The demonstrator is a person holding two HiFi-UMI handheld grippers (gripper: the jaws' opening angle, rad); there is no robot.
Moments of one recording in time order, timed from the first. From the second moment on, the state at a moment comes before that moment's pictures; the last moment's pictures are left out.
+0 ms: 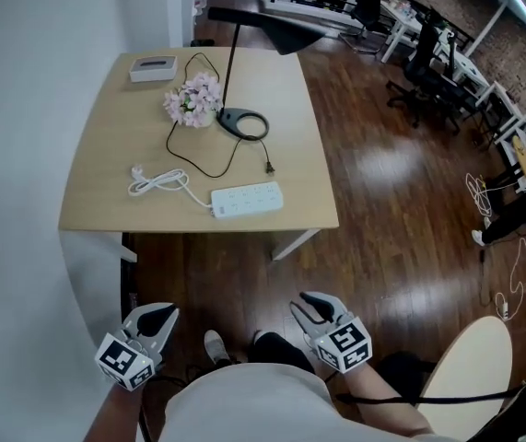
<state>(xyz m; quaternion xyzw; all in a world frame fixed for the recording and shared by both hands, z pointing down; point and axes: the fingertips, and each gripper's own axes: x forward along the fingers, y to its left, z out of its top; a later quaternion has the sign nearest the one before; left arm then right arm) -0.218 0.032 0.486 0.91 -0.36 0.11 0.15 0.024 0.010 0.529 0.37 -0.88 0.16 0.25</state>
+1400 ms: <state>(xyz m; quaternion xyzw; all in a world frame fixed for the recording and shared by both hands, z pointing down) -0.029 0.321 0.456 0.91 -0.39 0.09 0.11 0.172 0.309 0.489 0.32 -0.93 0.10 0.17</state>
